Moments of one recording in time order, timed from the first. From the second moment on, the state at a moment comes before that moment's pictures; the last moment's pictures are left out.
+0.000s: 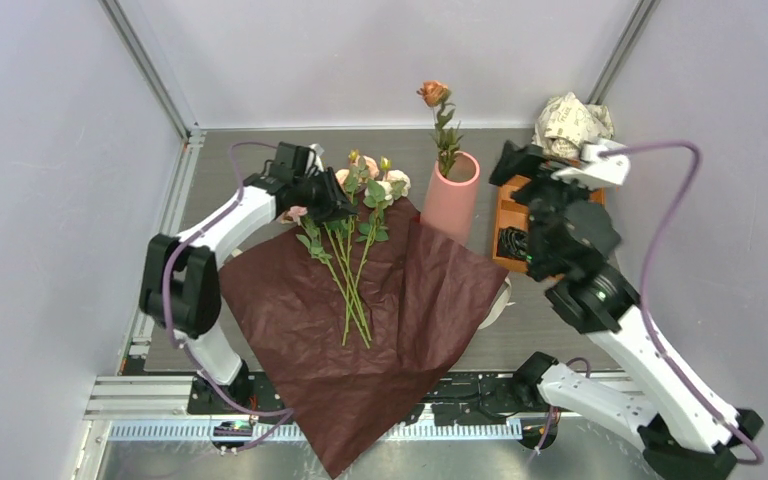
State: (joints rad) left arm -0.34 1.68 1.28 -0.40 0.40 -0.70; right arm 0.70 0.86 1.15 -0.08 0.87 0.15
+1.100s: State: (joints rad) left arm -0.55 2.38 2.05 -0.86 -0.05 -0.54; right arm 0.70 0.59 1.06 -0.42 0.67 0.39
